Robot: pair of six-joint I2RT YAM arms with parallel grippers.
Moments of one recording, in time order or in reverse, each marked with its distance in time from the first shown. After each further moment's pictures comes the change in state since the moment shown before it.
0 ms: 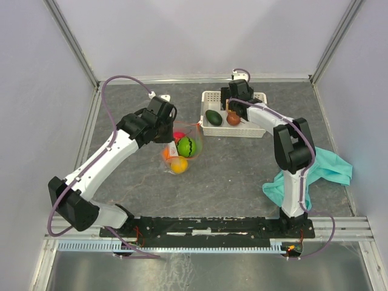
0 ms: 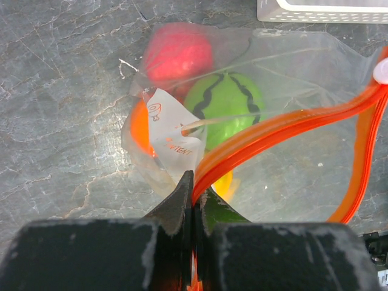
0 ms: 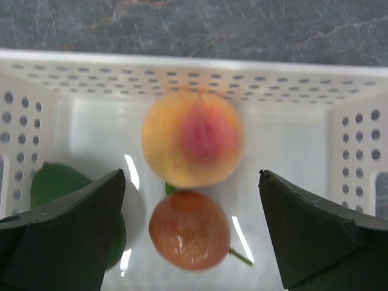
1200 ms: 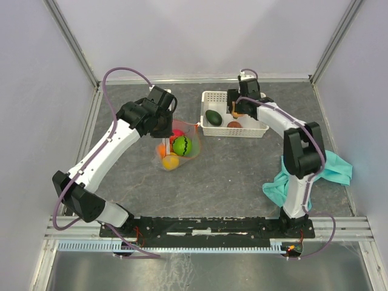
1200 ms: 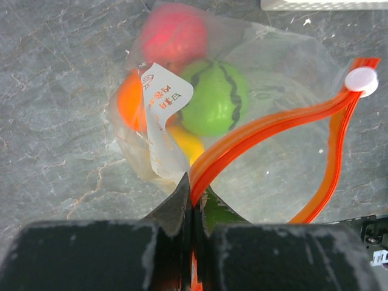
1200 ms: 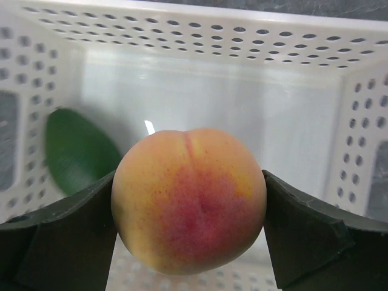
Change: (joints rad) left arm 0.024 0.091 0.189 -0.165 0.035 0.031; right arm -0.066 -0.005 0.014 -0.120 -0.180 0.005
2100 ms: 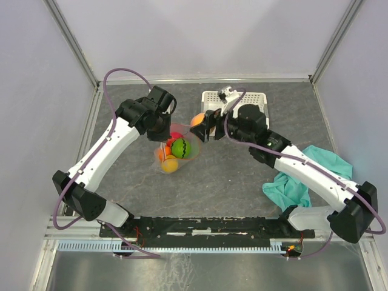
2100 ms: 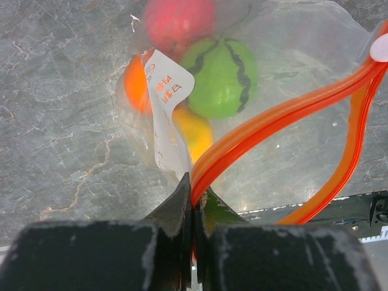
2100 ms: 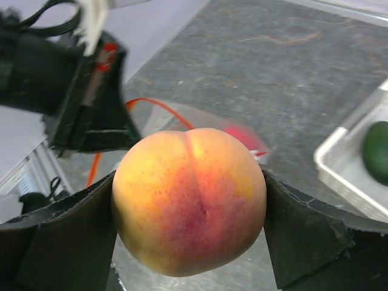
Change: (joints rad) left arm 0.000 0.020 0.056 -0.148 0.027 0.007; right arm 0.413 -0.778 -0.410 0.176 -0.291 0.092
